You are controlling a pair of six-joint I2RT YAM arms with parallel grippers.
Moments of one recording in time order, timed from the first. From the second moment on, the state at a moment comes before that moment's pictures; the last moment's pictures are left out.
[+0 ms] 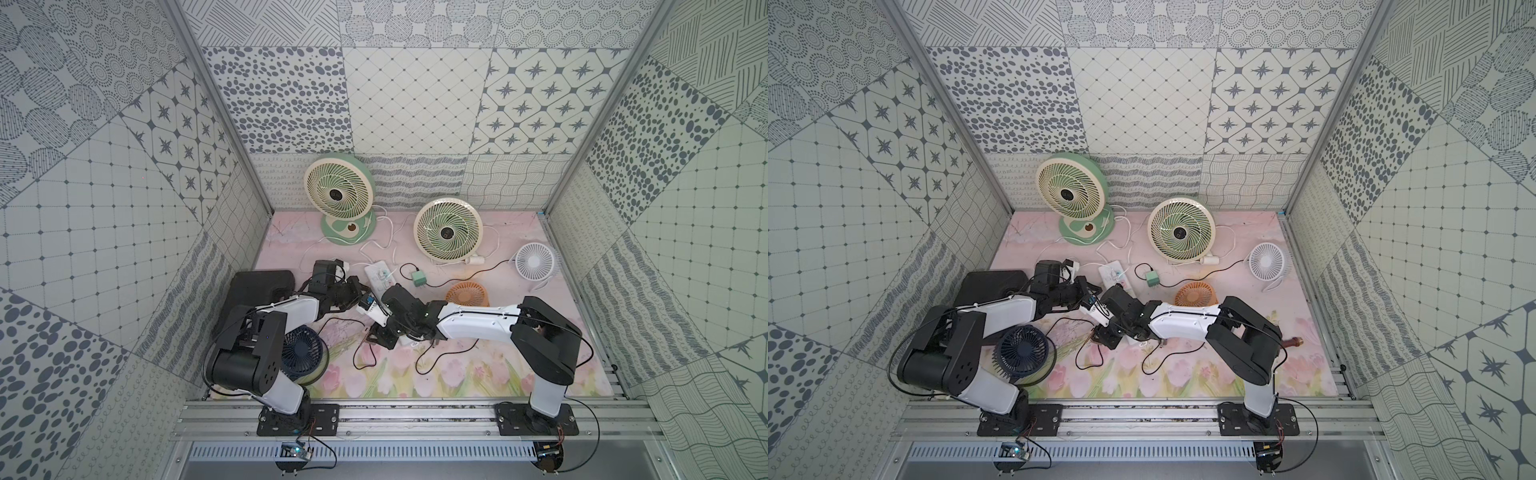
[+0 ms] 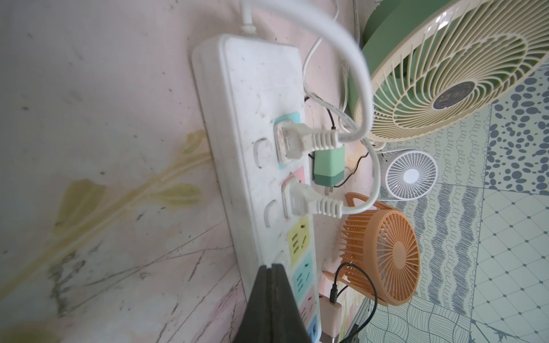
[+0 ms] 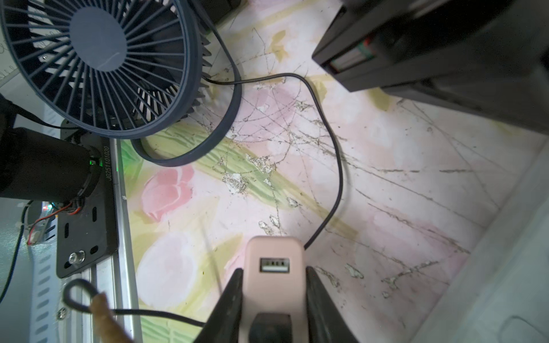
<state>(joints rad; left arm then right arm) -0.14 1.58 0.68 0.12 0.60 -0.78 1.04 1.85 1.13 -0.11 -0.29 0.07</state>
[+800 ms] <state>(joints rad) -0.14 1.61 0.69 0.13 0.61 -0.78 0.98 1.81 1.15 -0.13 -0.24 0.07</state>
